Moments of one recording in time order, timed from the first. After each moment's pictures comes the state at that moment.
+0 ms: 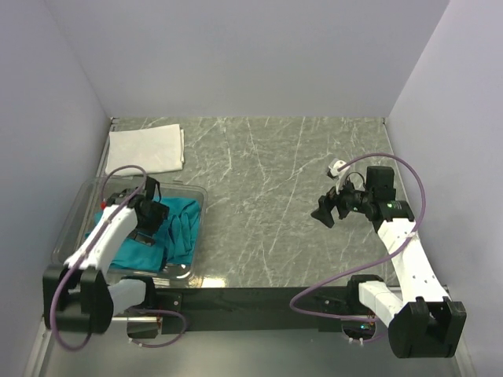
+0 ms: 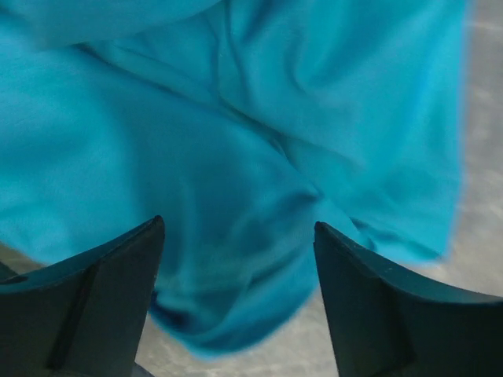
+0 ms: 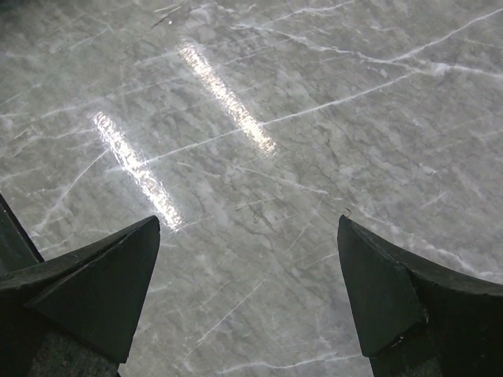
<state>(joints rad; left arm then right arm) -0.08 1.12 0.75 -0.90 -0.23 -1.30 -0.01 0.97 0.78 -0.62 -0.75 -0.56</state>
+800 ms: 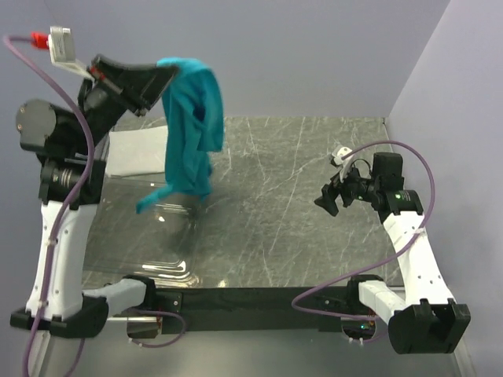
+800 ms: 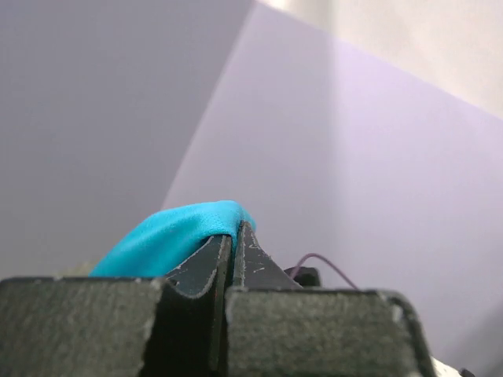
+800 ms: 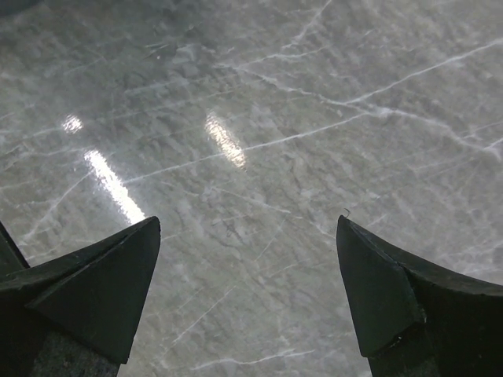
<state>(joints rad) -0.16 1.08 1.62 -0.04 0.53 -0.86 -0.01 1.00 0.95 -0.70 -0.74 -0.60</state>
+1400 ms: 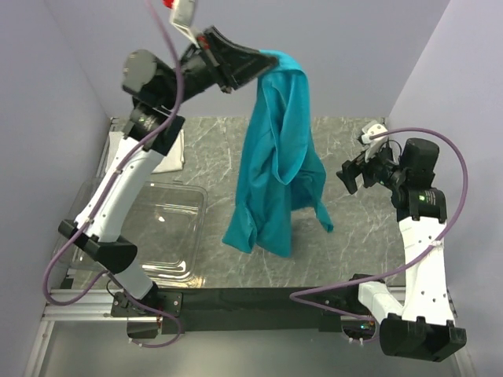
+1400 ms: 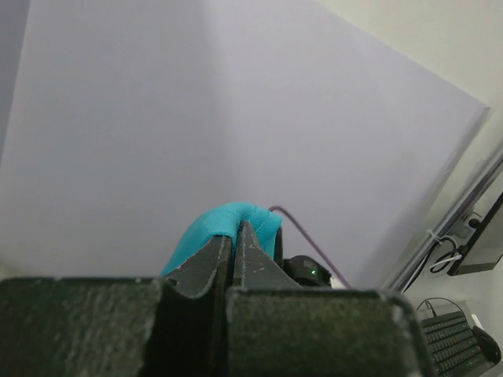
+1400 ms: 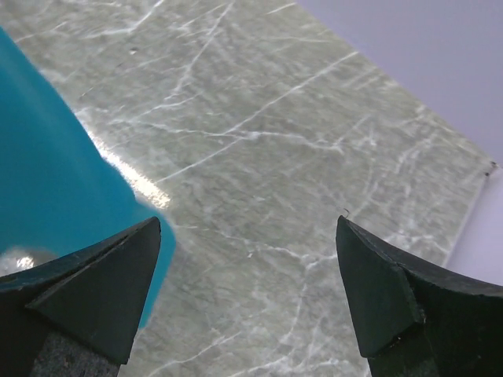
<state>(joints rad) -0.57 1.63 2.14 0.16 0.65 -0.89 -0.14 0.97 1.17 -0.70 -0.63 -0.54</state>
